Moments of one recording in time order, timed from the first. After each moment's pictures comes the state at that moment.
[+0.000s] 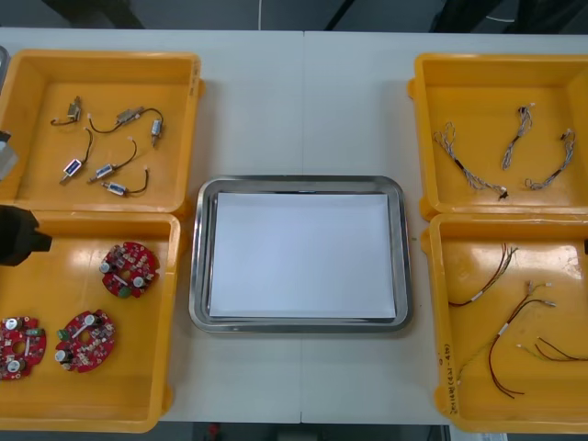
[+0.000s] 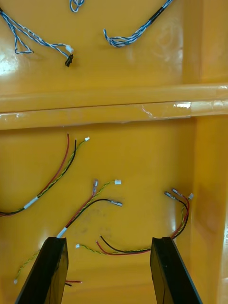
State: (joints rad) right arm -0.10 -0.70 -0.42 -2.28 -0.74 1.92 1.32; left arm -0.02 1.00 0.24 -2.22 1.00 1.60 -1.28
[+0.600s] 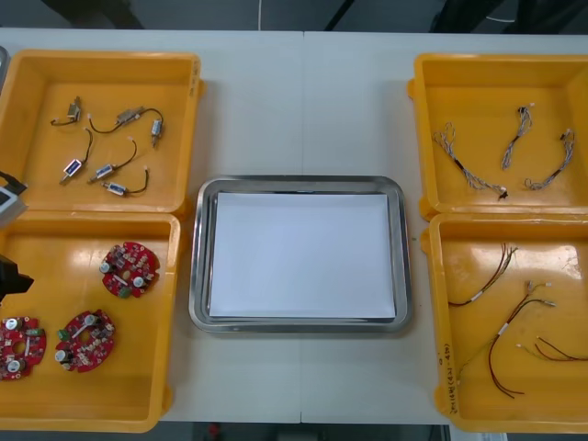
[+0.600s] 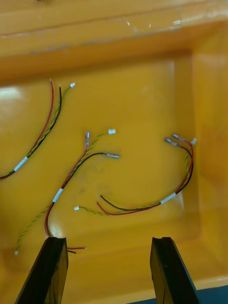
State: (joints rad) right arm 0.12 -0.59 -0.50 -2.44 -0.72 1.91 1.27; left arm 0.21 1.14 0.24 -2.22 1.05 1.38 -1.63
